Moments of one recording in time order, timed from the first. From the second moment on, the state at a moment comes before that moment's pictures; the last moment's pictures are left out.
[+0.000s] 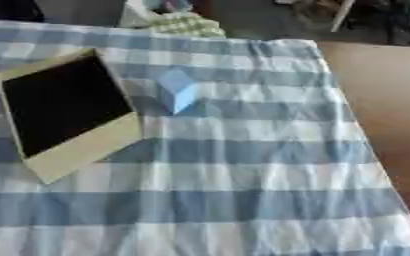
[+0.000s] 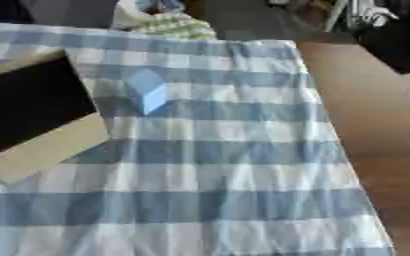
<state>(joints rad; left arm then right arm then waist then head) -0.18 0.70 0.14 -1.98 -0.20 -0.07 0.56 -0.38 -0.83 -0.01 -1.99 0.49 0.09 -0.35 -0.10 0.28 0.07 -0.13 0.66</state>
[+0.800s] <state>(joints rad) -0.17 0.69 0.14 -1.98 -0.20 -0.07 0.56 -0.43 -0.87 0.03 -1.99 0.49 0.09 -0.28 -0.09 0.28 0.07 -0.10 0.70</state>
